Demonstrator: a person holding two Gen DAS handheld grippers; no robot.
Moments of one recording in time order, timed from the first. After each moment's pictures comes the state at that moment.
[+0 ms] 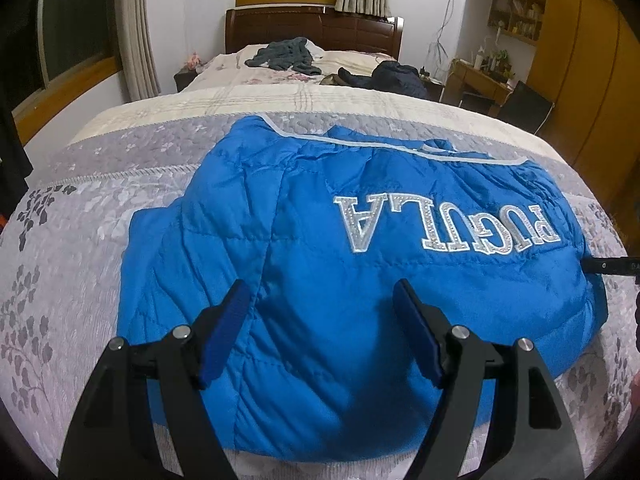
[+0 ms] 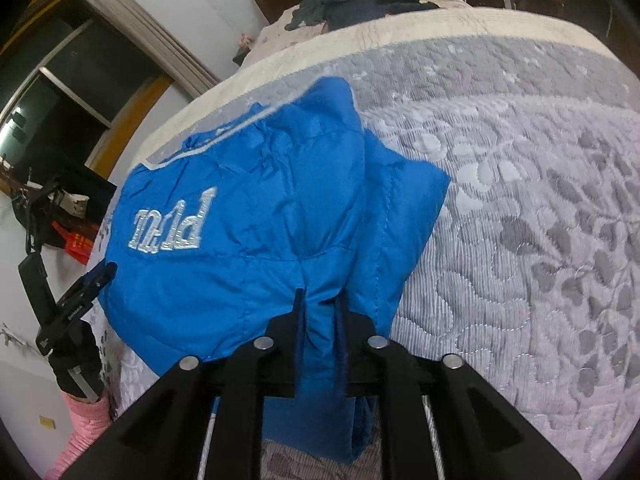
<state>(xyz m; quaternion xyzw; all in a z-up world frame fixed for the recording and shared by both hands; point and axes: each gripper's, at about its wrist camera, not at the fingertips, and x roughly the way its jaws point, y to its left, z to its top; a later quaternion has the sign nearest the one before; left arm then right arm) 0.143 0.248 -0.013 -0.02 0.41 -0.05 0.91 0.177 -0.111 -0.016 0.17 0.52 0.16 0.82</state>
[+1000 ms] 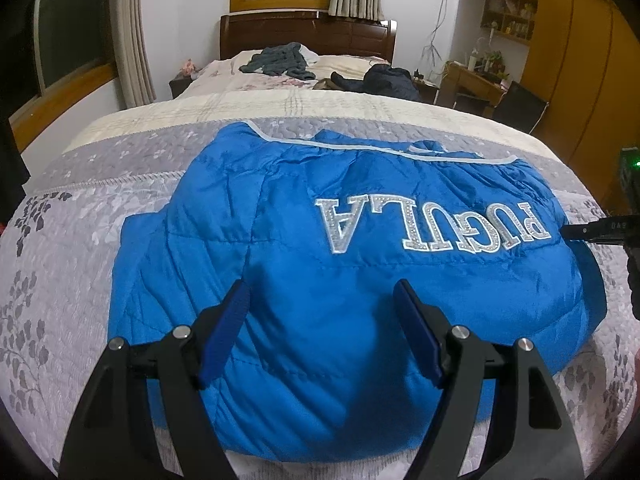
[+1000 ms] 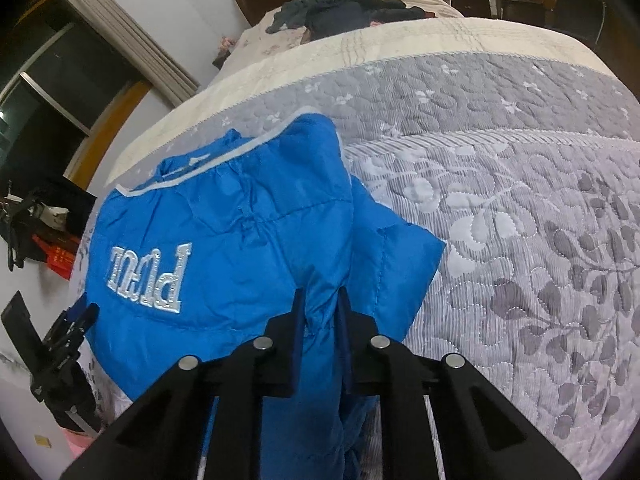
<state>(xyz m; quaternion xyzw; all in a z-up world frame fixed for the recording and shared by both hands) 0.140 0.236 -0.011 -0.01 0.40 -0.06 0.91 0.219 -0.112 -0.017 0.16 0.53 0.12 0.82</state>
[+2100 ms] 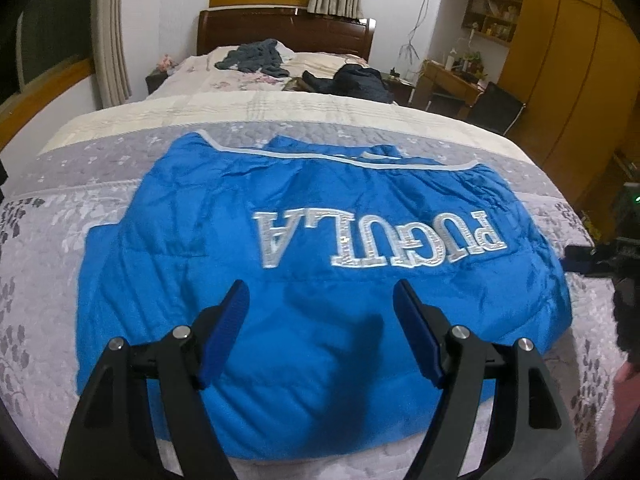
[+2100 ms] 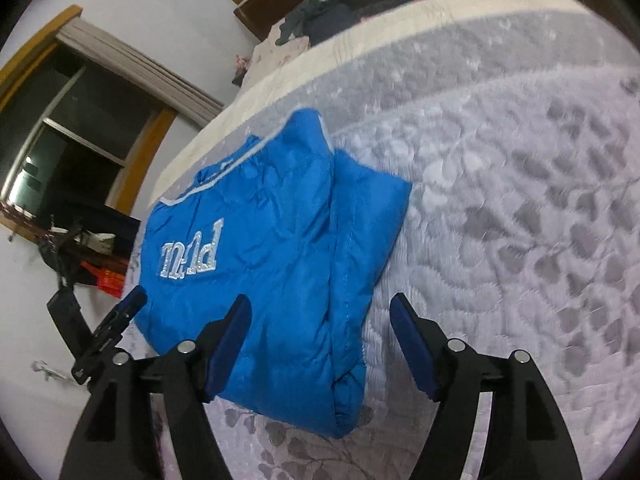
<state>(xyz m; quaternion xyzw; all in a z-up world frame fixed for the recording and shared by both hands) 0.143 0.206 0.003 -0.04 0.41 -0.11 0.90 0.174 -0.158 -0.019 0.27 0.52 0.17 0.79</state>
